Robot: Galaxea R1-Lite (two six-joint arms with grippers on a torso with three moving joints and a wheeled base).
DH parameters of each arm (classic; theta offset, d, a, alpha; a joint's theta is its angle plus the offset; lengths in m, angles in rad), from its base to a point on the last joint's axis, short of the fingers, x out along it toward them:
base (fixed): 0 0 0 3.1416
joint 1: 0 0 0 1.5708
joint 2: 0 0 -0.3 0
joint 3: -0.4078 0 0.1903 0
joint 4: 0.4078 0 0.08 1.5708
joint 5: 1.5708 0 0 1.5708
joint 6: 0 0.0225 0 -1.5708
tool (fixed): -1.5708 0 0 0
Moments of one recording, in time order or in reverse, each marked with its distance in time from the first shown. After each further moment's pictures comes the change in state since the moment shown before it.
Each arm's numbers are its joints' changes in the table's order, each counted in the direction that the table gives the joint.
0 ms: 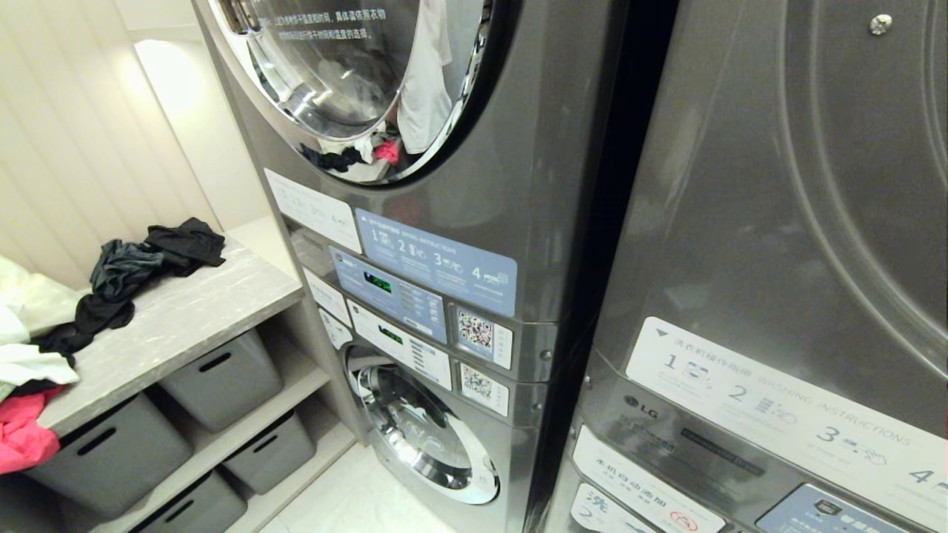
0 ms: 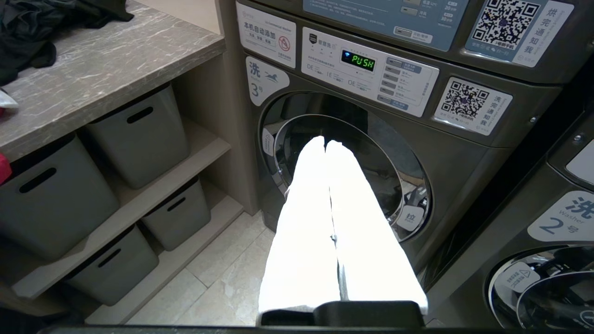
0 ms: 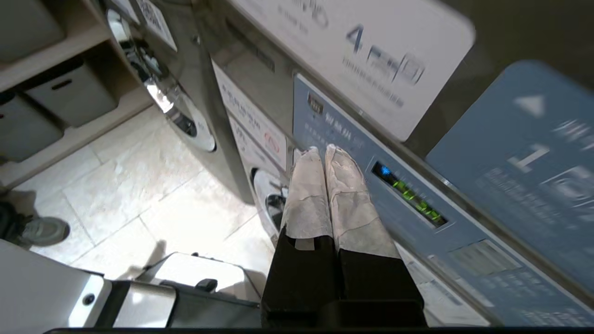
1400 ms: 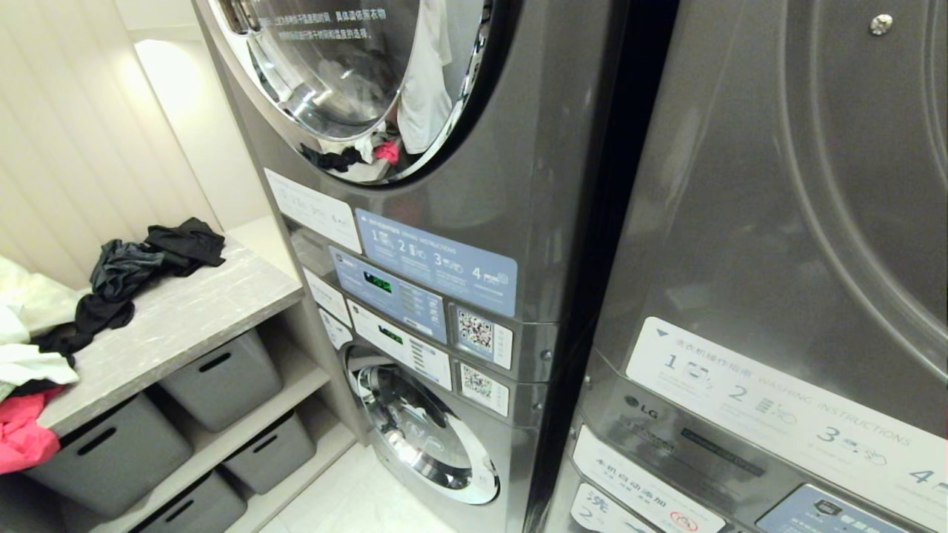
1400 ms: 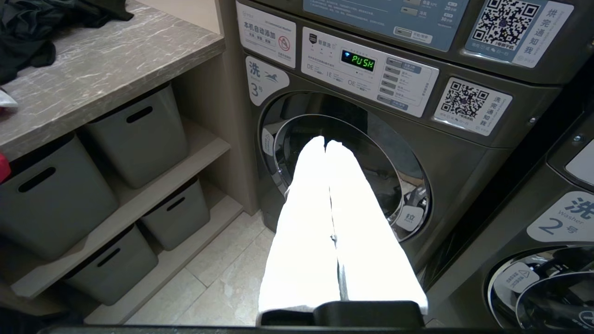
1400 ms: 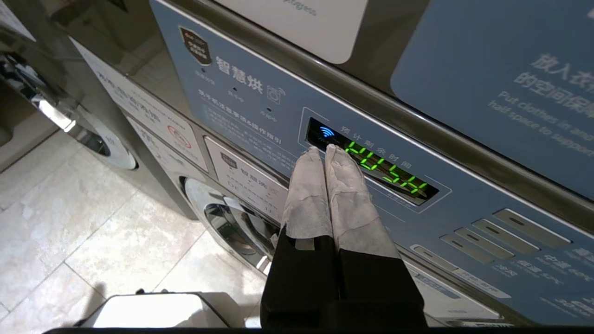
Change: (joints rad) left arm 0.000 0.000 0.000 0.000 0.000 -0.003; right arm 0.000 0.003 0.539 -0.557 -0.244 0.049
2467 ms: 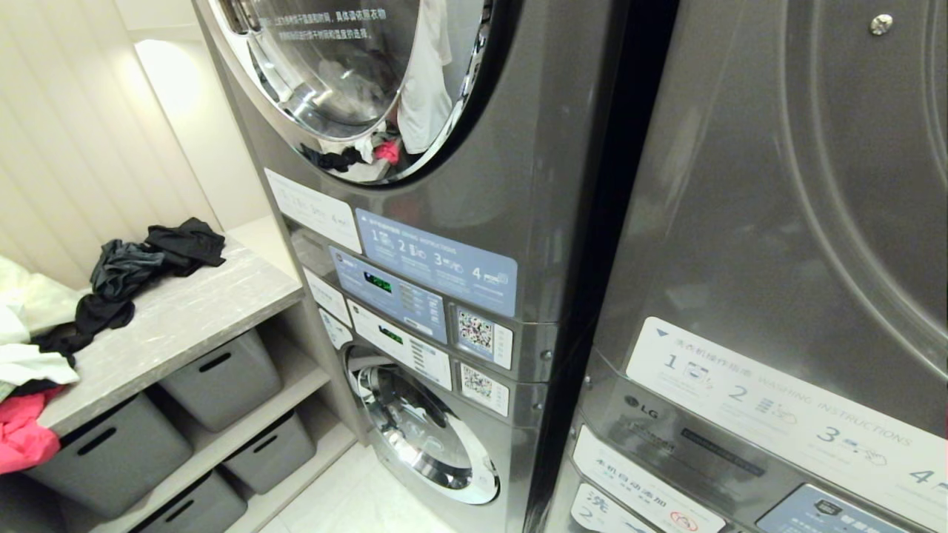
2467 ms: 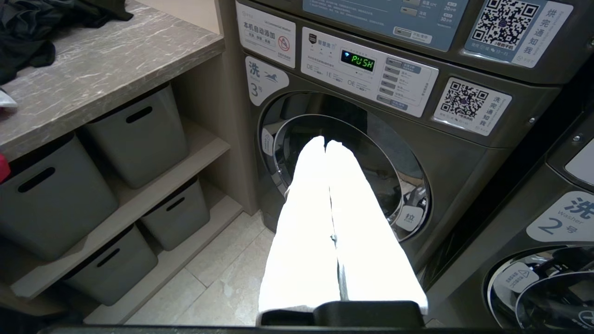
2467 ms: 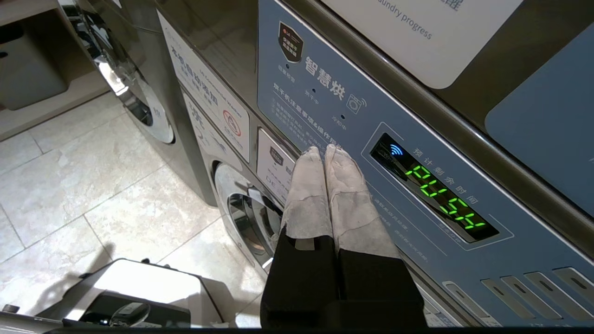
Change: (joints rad) left arm 0.000 0.000 0.000 0.000 0.000 0.000; right arm -0.209 -0.006 0.000 -0.001 -0.001 -0.075
